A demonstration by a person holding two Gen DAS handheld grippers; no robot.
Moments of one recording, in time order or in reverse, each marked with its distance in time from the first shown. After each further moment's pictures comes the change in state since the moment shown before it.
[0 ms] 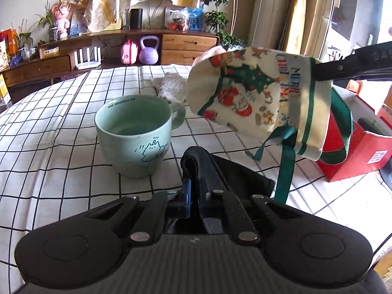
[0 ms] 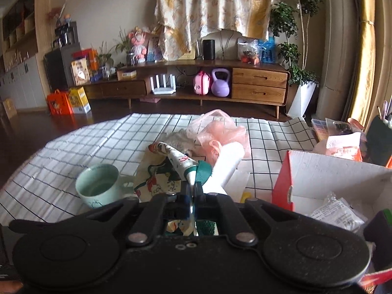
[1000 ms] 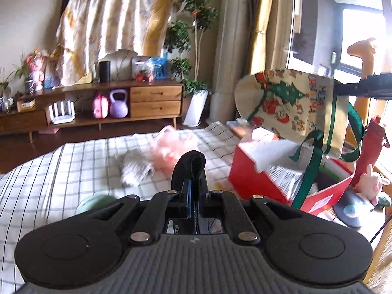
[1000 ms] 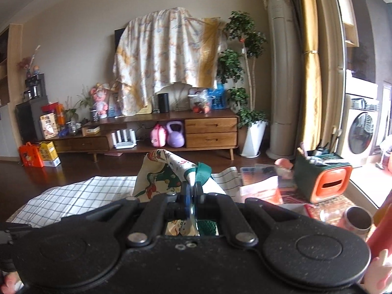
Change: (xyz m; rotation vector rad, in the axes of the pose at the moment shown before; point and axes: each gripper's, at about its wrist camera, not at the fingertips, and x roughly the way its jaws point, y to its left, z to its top) left arm -0.083 -0.061 0.074 0.109 -0.207 -0.117; right arm -0.128 -0.087 0.037 0.084 -0.235 -0.191
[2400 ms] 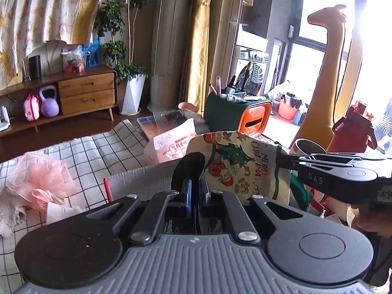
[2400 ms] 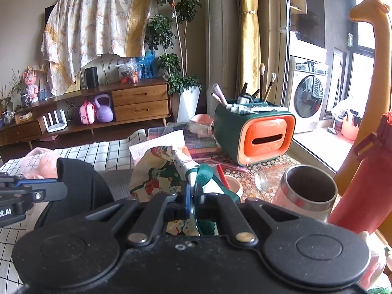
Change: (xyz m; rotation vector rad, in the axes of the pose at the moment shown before) left arm 0.181 -0.182 0.057 0.096 0.109 -0.222; right arm 0.086 -0.133 -0.079 0.089 0.134 -0.263
